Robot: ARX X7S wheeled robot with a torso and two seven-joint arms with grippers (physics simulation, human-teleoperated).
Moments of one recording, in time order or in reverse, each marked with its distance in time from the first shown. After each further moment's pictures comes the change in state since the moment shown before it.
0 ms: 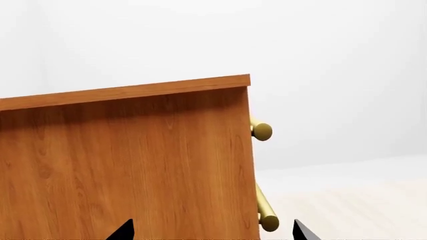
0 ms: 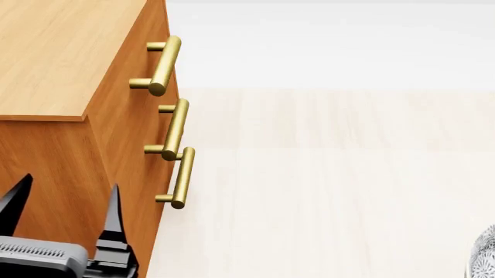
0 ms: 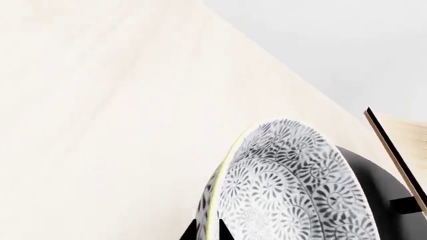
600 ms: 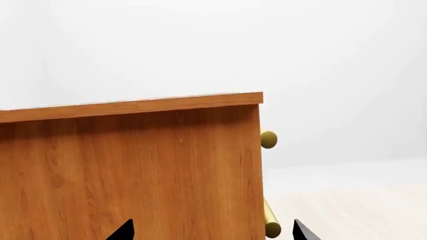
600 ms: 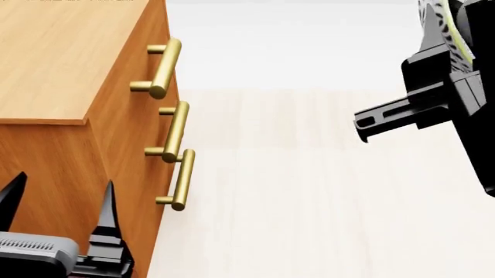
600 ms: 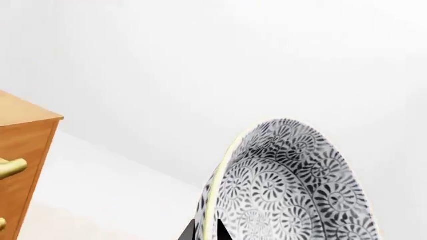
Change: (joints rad) left arm -0.008 -0.004 -0.024 0.041 -0.049 -0.048 -0.016; right arm 0.885 -0.171 0.279 -0.319 0.368 0.536 0.002
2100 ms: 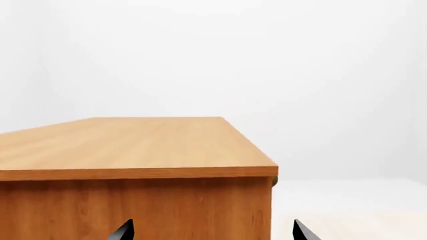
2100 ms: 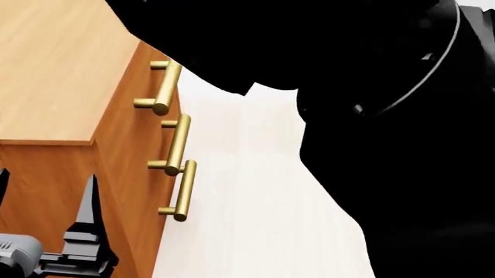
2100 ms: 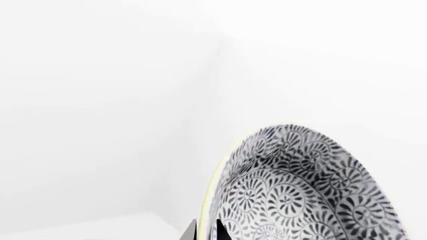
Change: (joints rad) left arm 0.022 -0.040 -0.067 0.077 -0.119 0.004 -0.004; right arm 0.704 -0.989 -0.174 0.728 -0.144 0.014 -0.179
